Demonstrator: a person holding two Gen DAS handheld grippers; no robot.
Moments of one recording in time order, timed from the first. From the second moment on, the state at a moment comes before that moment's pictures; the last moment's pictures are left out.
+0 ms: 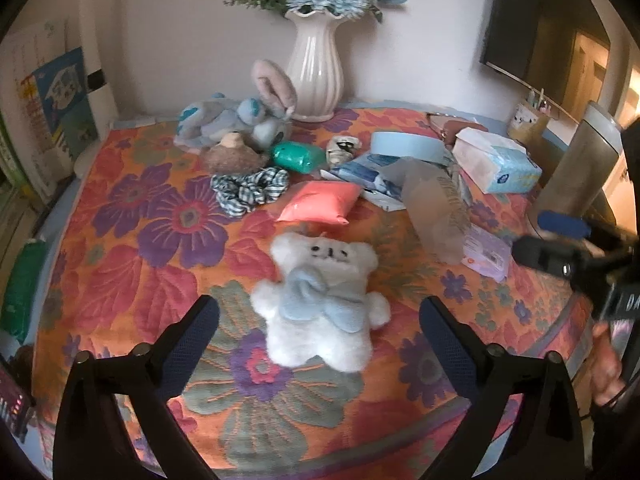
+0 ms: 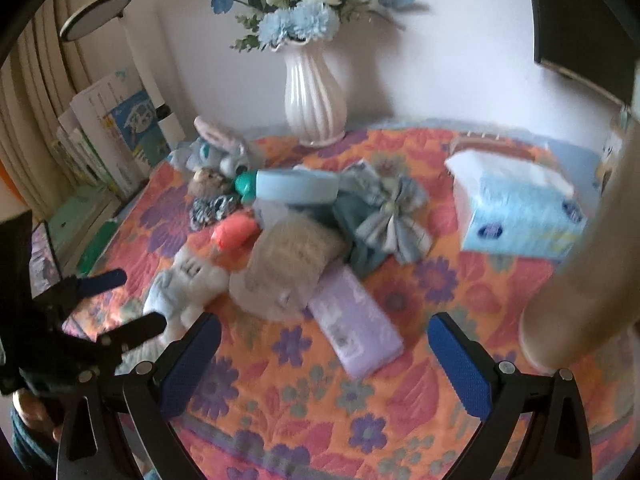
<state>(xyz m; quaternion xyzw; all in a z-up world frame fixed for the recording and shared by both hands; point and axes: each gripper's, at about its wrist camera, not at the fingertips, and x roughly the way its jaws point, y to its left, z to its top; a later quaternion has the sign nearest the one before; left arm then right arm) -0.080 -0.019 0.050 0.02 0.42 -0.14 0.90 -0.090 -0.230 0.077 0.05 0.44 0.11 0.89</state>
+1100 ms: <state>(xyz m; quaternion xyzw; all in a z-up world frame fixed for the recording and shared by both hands) -0.080 -0.038 0.044 0.03 0.42 -0.15 0.89 -0.084 -0.226 0.037 -0.03 0.48 0.12 0.87</state>
